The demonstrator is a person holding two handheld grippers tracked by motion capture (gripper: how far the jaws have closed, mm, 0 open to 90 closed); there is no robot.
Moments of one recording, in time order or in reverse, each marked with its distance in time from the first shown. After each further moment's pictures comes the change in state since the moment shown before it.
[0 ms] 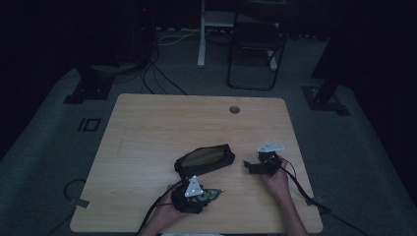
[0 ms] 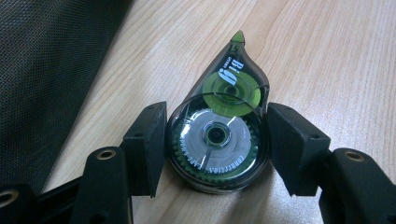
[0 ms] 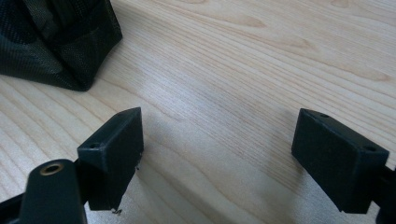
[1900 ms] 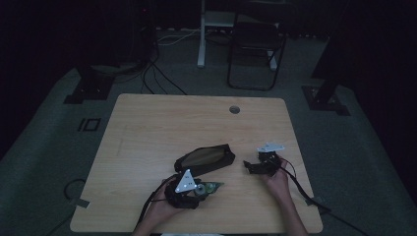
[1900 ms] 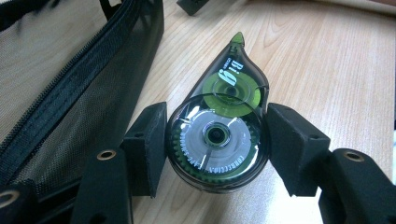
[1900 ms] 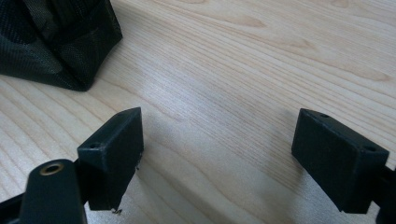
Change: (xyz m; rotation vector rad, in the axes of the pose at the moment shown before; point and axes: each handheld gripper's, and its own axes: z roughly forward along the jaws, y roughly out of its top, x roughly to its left) left arm 0.009 0.017 -0.035 -0.108 -0.007 0.000; right arm 0.000 0.000 0.000 0.000 0.000 0.000
